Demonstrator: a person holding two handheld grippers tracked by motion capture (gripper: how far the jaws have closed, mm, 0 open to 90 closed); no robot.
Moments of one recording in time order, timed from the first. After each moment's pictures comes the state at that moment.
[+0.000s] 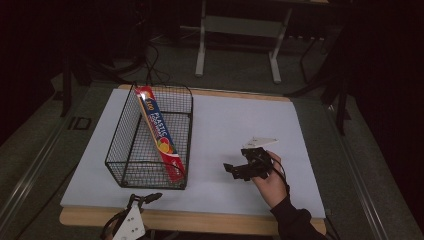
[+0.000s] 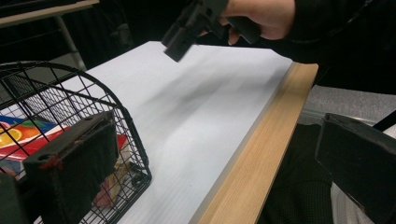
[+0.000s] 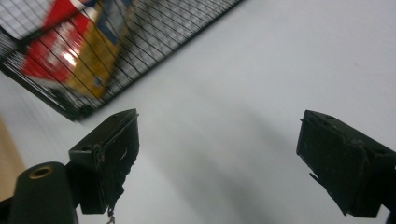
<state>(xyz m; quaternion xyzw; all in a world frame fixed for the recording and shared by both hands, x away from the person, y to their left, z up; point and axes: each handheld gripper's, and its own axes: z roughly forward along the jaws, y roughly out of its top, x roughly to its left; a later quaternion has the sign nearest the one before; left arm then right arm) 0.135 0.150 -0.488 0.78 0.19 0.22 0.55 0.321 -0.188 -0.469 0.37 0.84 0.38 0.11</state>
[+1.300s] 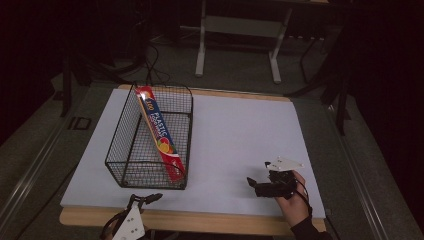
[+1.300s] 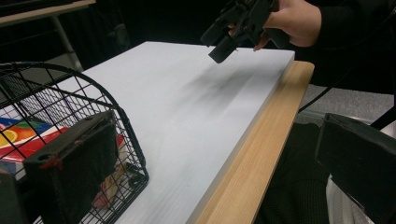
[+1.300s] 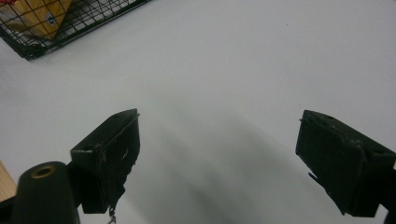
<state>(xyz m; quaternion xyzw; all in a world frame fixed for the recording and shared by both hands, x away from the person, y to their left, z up) 0.135 0.151 -0.488 0.78 0.19 0.21 0.55 0.279 -0.250 -0.492 0.37 0.83 0.38 0.19</state>
